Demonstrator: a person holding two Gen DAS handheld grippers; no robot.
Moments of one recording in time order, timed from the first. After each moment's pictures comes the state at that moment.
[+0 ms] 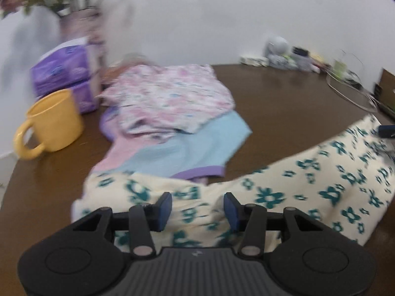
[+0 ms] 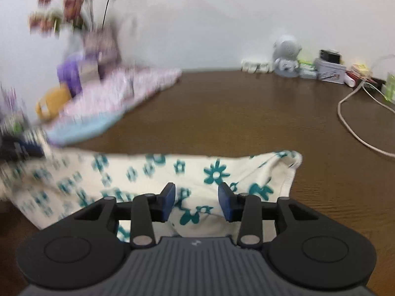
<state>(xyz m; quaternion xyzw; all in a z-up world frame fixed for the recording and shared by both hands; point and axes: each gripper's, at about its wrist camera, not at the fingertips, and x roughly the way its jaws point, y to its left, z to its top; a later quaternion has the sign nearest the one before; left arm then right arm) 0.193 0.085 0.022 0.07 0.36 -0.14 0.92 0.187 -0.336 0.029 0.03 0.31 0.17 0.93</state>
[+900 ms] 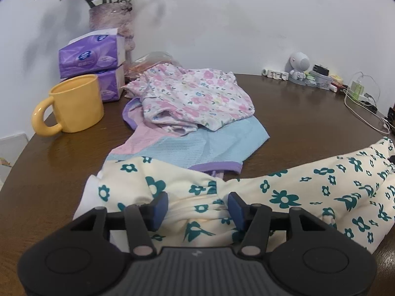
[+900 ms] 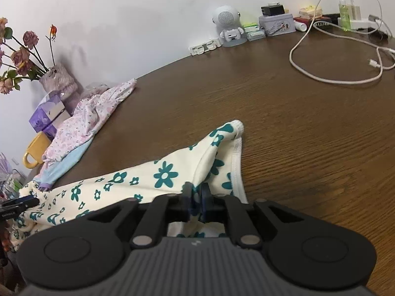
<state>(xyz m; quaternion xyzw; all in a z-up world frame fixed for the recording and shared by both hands) 0.184 0.102 0.014 0.02 0.34 -0.10 0.93 0.193 -0.386 0.008 0.15 0.37 0.11 0.91</state>
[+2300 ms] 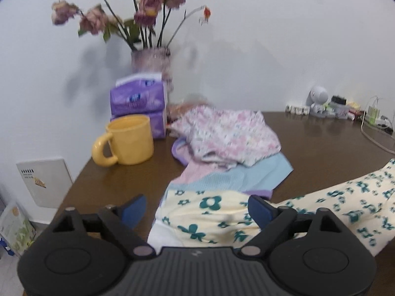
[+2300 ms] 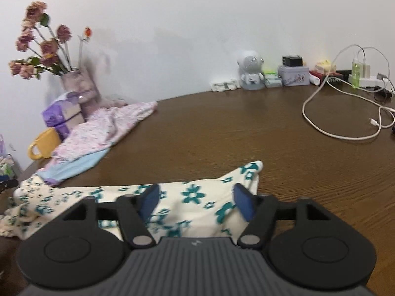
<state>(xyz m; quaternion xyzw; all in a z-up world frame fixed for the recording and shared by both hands) 0.128 0.135 0.054 0.03 0.25 -0.03 0.97 0.149 -0.354 0.034 0.07 0.28 0.13 0.95</state>
